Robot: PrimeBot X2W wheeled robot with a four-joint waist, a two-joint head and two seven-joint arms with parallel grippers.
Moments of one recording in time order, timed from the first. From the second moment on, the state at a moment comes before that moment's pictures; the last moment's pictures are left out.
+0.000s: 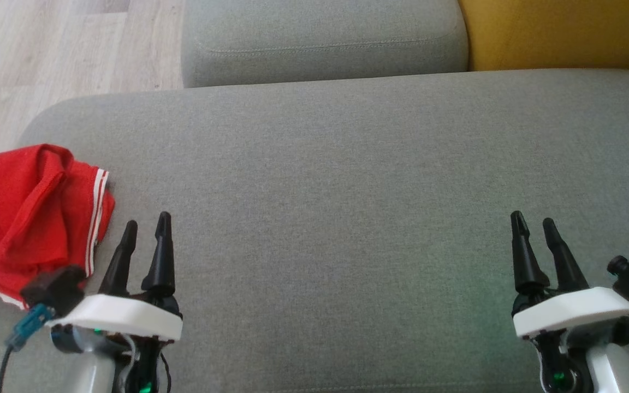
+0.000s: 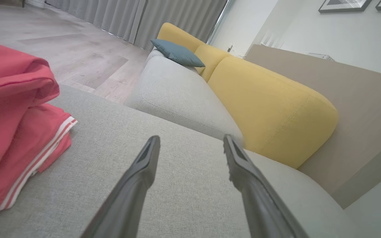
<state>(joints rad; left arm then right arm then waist) -0.04 0.07 -0.09 0.17 -0.56 -0.11 -0.15 -0.01 -0.08 0.04 0.14 0.59 0.12 -0.03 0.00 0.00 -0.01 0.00</state>
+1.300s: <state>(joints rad) -0.04 0.08 -0.13 0.26 -0.14 -0.07 -0.25 0.02 -0.05 0.03 0.11 0.16 0.12 -0.05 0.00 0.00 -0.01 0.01</state>
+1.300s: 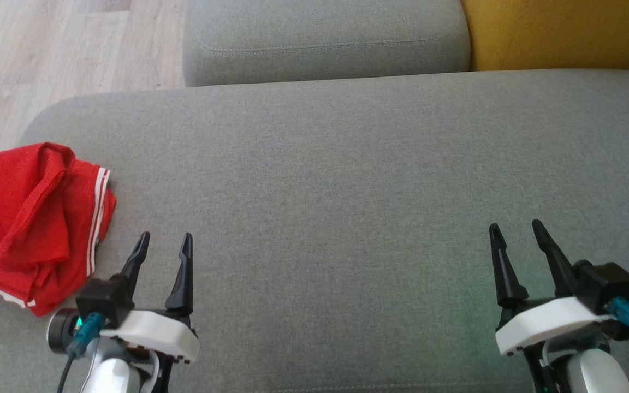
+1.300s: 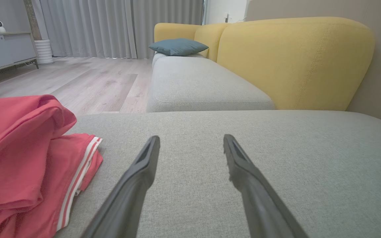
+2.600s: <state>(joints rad) -0.07 0.09 -0.08 0.27 -0.14 -0.03 -0.25 0.03 -0.05 0.05 0.04 0.16 0.12 -0.02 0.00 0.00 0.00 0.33</state>
